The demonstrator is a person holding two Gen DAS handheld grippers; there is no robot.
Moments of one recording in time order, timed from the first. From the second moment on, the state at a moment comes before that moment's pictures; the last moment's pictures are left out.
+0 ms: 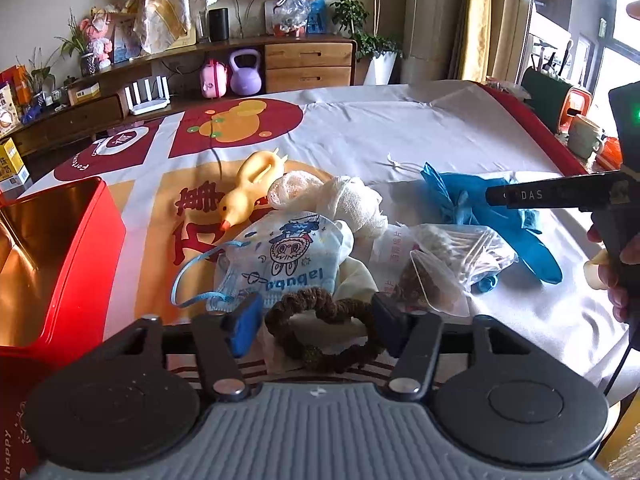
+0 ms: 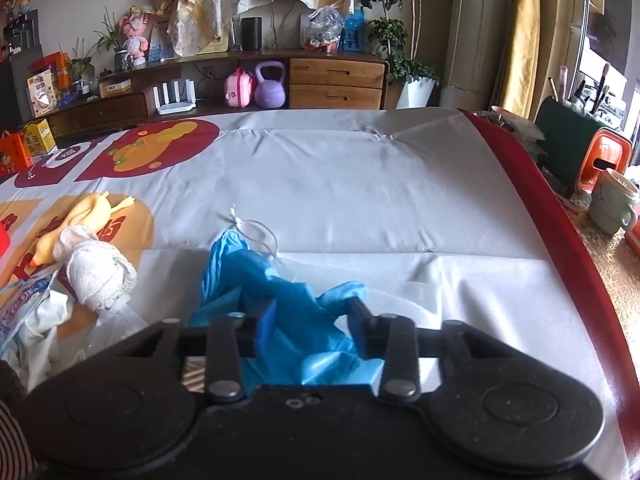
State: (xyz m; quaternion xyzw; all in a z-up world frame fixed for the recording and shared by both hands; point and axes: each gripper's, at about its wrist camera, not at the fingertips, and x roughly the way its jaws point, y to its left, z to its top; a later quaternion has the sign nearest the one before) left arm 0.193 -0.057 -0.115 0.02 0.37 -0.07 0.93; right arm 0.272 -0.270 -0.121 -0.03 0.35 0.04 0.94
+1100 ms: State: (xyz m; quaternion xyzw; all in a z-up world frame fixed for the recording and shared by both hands) left arm 0.163 -0.039 -0.071 0.00 0.33 -0.08 0.94; right arm 0.199 -0.271 -0.046 -0.01 0.29 0.10 0.95
